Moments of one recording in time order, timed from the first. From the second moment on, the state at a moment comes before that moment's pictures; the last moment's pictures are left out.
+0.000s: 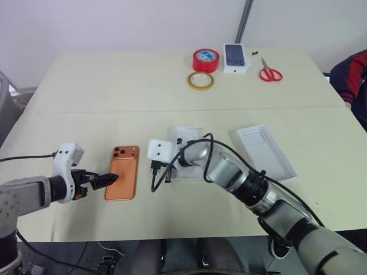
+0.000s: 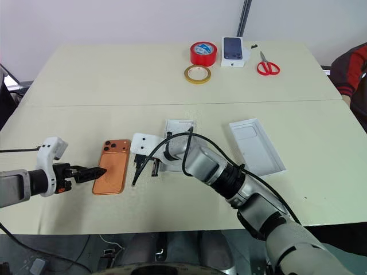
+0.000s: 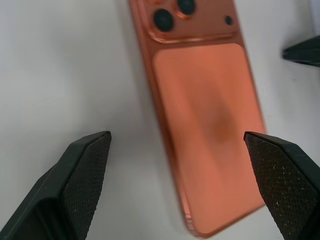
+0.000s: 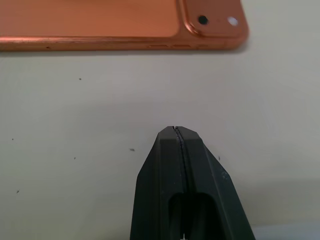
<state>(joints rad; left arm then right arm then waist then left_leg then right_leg) -0.09 0.74 0.53 -0.44 -0.88 1.57 -0.44 -0.83 -0.23 0.76 0.03 -0.12 0.73 0.79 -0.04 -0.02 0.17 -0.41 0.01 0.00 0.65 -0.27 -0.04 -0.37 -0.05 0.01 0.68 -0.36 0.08</state>
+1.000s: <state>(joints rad) -0.20 0.50 0.53 -0.29 -1.35 1.59 0.03 -0.80 -0.20 0.73 0.04 -0.22 0.72 0.82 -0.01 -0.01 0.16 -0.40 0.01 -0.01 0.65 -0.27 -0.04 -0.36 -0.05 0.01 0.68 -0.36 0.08</state>
